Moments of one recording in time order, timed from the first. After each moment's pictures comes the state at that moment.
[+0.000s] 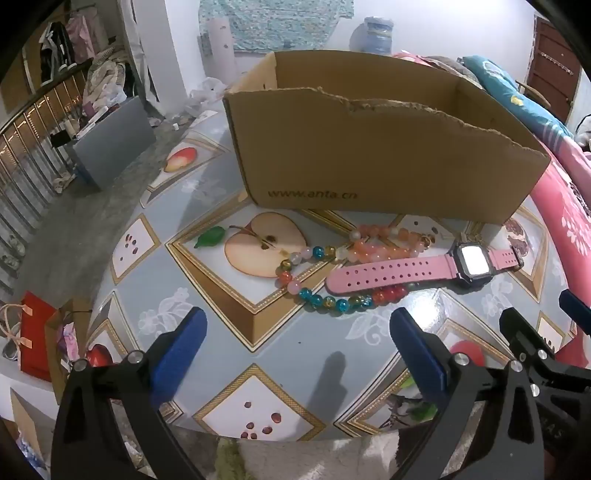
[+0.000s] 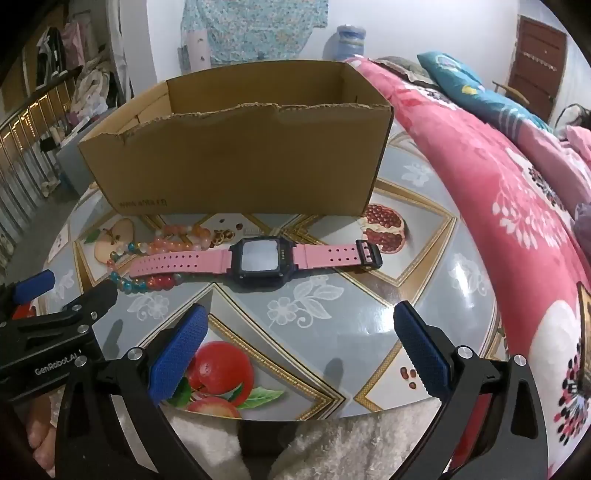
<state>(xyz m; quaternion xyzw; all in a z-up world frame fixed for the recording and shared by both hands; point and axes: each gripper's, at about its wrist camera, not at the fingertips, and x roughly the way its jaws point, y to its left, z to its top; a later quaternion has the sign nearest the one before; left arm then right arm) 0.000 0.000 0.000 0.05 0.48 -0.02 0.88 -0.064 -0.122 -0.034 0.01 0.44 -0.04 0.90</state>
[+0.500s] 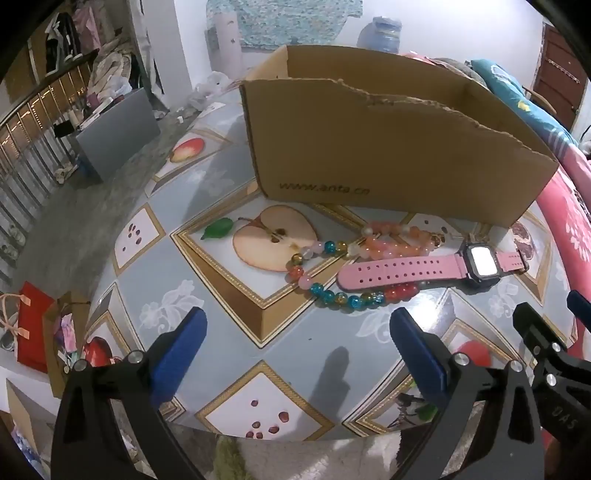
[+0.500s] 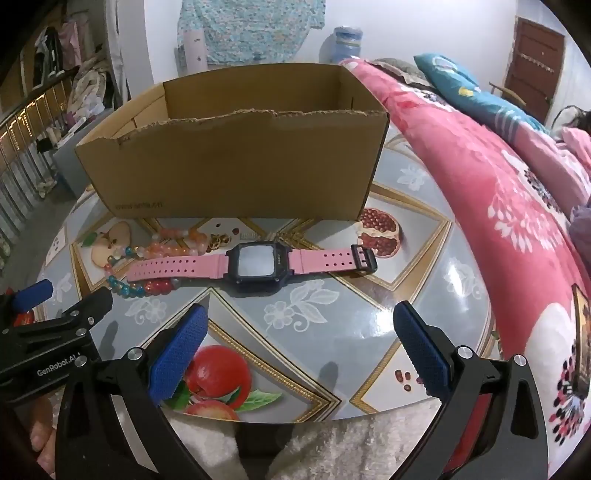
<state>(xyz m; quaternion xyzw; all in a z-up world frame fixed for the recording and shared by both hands) 0.000 0.009 -0.003 0.03 0.48 -0.02 0.88 -0.060 -0.127 -0.037 0.01 0.43 -0.05 0.90</state>
